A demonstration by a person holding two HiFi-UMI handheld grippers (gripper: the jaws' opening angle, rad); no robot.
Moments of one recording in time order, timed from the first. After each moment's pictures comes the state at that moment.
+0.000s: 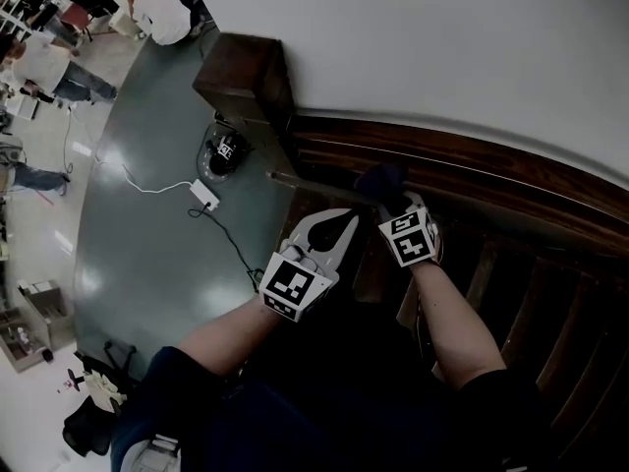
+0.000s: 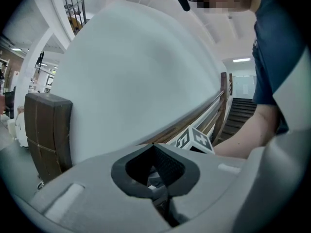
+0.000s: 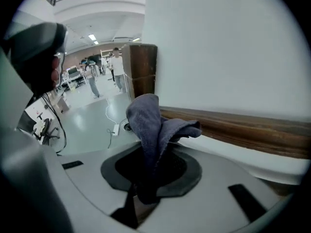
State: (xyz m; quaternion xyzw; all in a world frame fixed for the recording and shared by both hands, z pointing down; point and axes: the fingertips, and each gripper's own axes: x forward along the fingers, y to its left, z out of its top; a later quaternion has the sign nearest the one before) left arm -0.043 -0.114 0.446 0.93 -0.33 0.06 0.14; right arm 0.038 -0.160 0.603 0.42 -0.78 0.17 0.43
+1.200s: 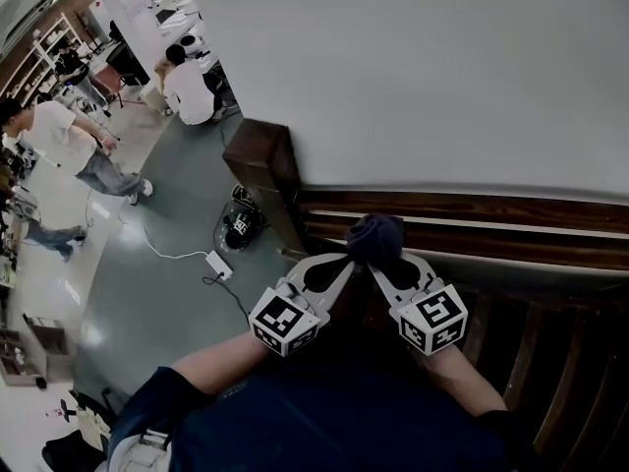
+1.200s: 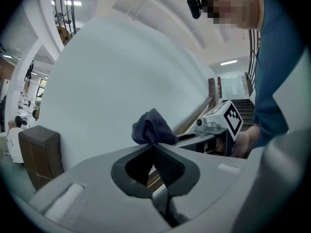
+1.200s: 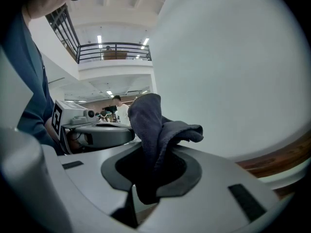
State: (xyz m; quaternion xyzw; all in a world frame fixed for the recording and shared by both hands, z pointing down) left arm -0.015 -0.054 0.322 0.95 -0.30 0.02 0.09; right arm 0.021 -0.064 0.343 0.40 -0.90 0.13 0.13
